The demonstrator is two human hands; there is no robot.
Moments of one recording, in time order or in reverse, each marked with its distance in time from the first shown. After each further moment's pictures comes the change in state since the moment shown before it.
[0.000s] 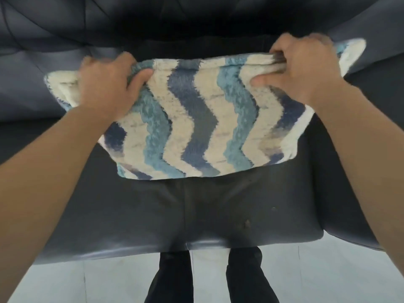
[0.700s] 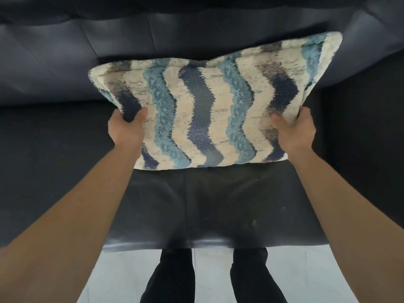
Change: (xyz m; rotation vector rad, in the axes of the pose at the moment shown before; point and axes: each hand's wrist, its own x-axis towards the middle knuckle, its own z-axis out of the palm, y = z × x) left_hand -0.084 0.011 0.112 -0.933 -0.012 -1.141; right_hand -0.076 0.020 0.172 0.762 0.073 0.794
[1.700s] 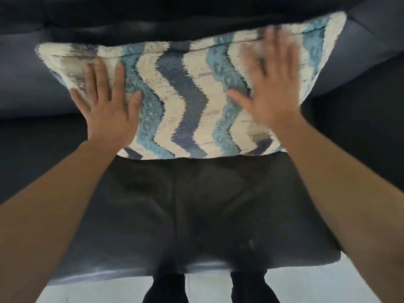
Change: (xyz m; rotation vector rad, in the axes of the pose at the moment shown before) left_hand 0.031 0.030 0.014 0.945 -0.017 0.791; right_hand 0.056 -0.079 0.015 -0.964 0.179 -0.980
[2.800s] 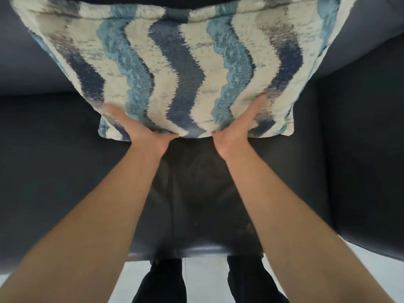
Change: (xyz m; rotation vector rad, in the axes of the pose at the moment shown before) left_hand -0.051 0.080 0.040 -2.069 -0.078 -1.237; right_hand -0.061 -0.123 0.021 2.304 -0.052 1.380
